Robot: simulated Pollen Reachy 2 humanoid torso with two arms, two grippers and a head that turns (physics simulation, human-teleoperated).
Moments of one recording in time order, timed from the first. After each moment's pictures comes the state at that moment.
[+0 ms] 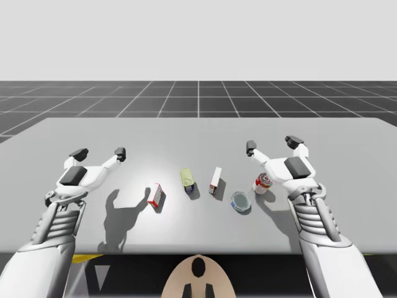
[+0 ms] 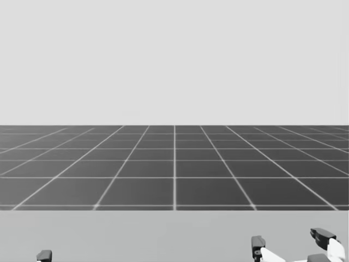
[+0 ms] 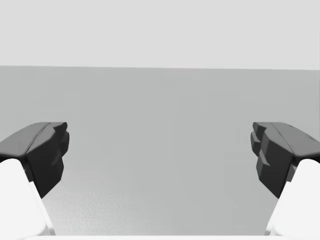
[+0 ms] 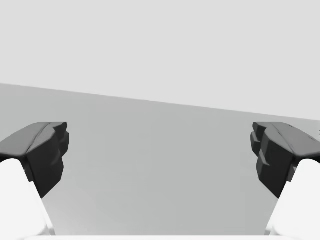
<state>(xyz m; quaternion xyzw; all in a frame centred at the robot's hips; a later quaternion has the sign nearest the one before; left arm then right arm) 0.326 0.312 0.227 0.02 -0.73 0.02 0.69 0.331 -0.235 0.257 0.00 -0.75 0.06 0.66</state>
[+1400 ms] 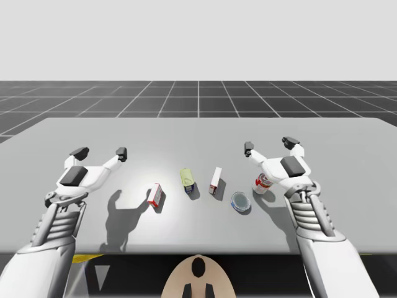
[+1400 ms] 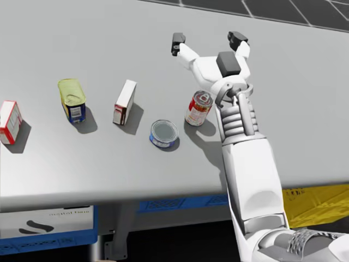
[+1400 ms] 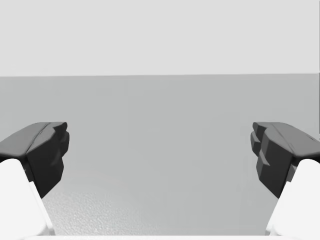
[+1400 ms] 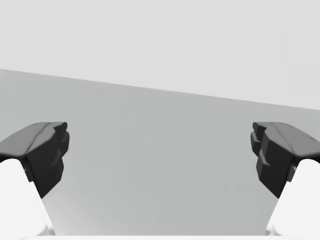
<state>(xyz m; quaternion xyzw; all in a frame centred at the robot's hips) 0.324 0.307 0.230 0.02 -0.73 0.00 0.68 0.338 -0.233 0.251 -0.01 -0.74 0.06 0.67</state>
